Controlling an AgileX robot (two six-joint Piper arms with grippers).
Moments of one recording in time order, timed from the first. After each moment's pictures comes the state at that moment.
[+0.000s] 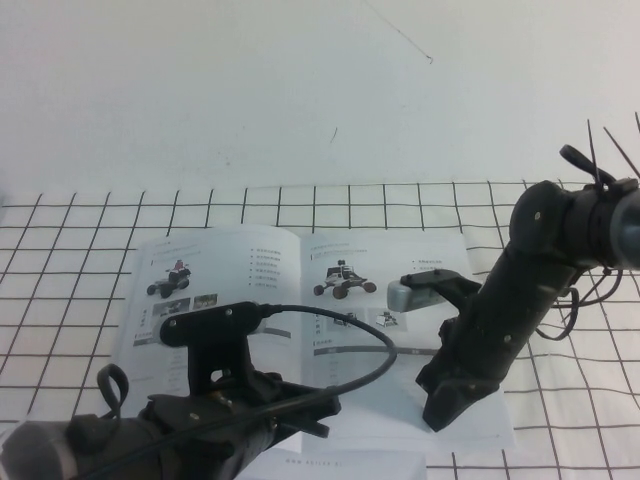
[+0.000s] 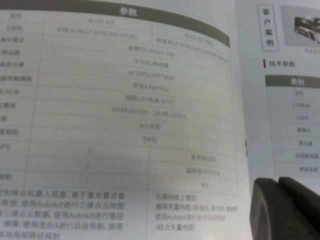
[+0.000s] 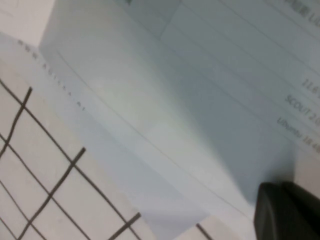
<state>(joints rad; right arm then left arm) 0.39 2.11 -1.31 0.58 1.09 -0.60 -0.85 1.55 -0.64 -1.75 -0.37 0.86</state>
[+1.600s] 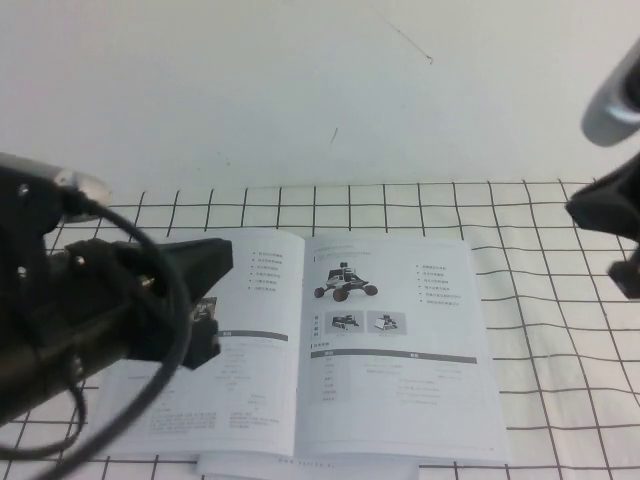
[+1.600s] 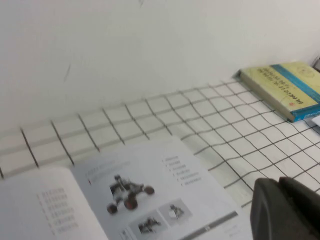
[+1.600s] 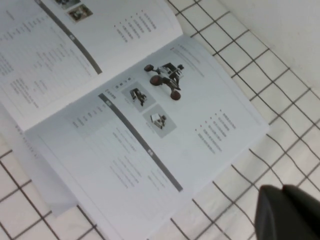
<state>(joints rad) 0.43 1.20 -1.18 0.16 0.89 -0.50 -0.43 0.95 -0.63 -1.40 0.28 1.15</state>
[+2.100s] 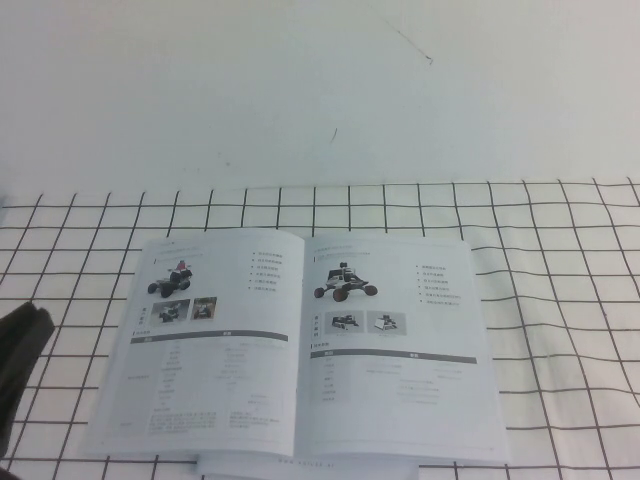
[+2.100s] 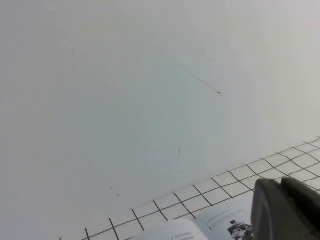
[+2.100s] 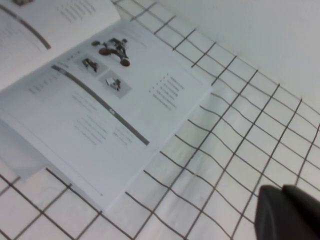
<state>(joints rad) 0.43 0.53 -0.57 -0.07 0.69 -0.26 -0.43 0.37 -0.33 -1.29 0.03 1.35</state>
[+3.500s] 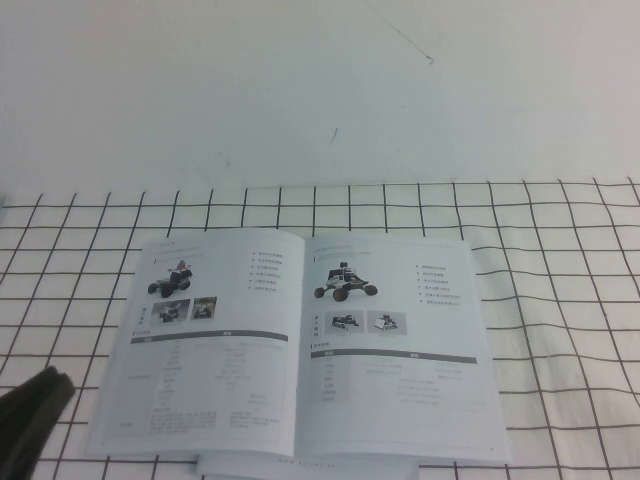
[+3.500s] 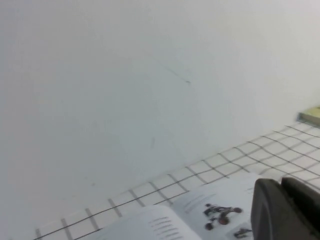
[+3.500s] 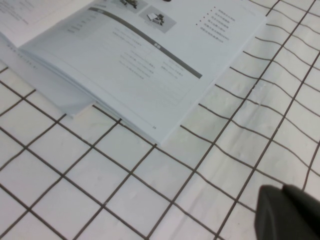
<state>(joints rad) 0.43 0.29 -0.22 0.05 0.63 -0.22 -0.39 0.23 -0.23 -1.30 0.16 1.35</state>
